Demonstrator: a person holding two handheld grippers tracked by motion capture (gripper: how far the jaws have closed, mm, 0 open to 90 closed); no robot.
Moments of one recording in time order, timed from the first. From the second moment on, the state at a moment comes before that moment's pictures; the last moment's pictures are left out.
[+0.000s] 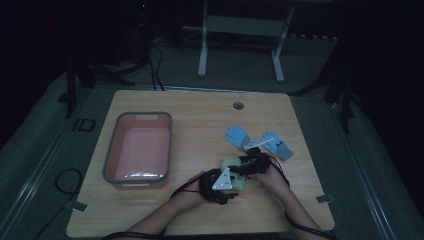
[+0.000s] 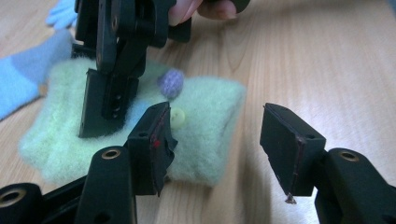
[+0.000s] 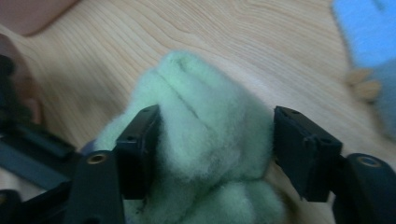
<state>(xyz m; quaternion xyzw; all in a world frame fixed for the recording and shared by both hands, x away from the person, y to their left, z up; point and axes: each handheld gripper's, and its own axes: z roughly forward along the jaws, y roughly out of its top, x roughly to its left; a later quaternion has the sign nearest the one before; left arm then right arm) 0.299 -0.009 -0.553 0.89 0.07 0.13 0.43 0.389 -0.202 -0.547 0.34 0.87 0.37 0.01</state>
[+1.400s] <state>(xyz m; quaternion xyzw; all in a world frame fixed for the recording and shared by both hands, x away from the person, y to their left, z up) 0.307 0.027 -0.487 0.91 0.09 0.18 0.37 0.388 -0.171 -0.499 0.32 0.84 0.44 -0.03</state>
